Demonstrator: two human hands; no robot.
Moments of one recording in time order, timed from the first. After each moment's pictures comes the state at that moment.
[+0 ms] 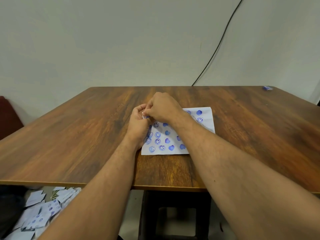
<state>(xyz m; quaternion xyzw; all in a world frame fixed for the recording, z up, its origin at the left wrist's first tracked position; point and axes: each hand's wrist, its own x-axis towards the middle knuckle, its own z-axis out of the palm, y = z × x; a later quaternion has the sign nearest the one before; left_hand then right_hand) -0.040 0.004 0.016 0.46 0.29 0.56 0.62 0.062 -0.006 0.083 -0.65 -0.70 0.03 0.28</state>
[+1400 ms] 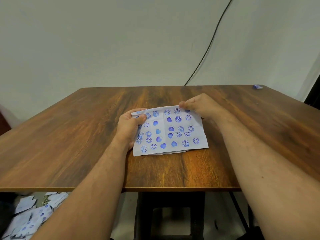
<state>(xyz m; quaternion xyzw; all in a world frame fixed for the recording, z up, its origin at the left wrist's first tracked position) -0.050 0.003 0.020 0.49 0.36 0.51 0.61 0.185 -0.057 0.086 -0.69 -0.57 0.24 0.37</state>
